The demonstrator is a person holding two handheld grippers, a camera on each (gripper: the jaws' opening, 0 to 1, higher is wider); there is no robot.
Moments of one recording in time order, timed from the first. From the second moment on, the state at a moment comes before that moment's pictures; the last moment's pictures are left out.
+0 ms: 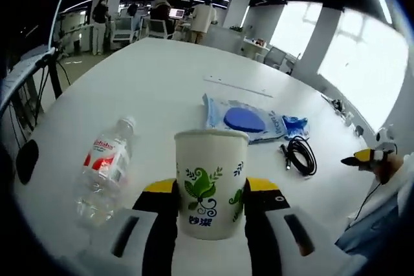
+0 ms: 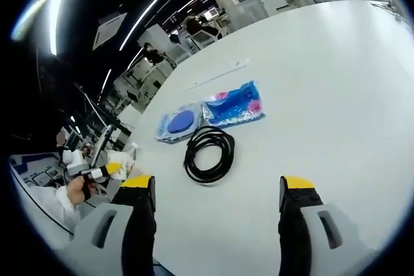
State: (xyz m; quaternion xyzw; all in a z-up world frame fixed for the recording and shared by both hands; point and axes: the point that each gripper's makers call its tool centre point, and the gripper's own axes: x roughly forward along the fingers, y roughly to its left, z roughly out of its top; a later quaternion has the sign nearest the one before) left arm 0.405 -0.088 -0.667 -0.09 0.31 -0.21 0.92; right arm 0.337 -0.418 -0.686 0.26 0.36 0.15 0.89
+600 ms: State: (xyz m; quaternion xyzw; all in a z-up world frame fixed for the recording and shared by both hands) left arm 0.398 -0.177 -0.623 -0.12 0.22 -0.32 0.91; right arm 0.347 -0.374 -0.666 0.23 0.36 0.21 0.88
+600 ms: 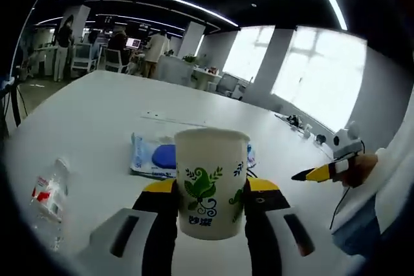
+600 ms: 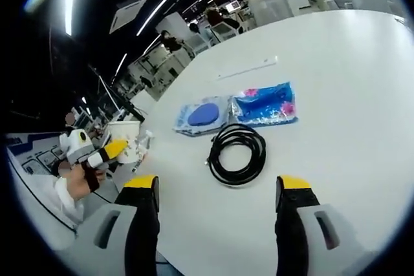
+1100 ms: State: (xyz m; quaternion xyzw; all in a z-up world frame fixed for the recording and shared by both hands) left arm 0.385 -0.226 -0.590 -0.10 0.15 -0.39 0.90; right arm 0.365 -0.311 -0.629 0.26 0.34 0.30 0.85
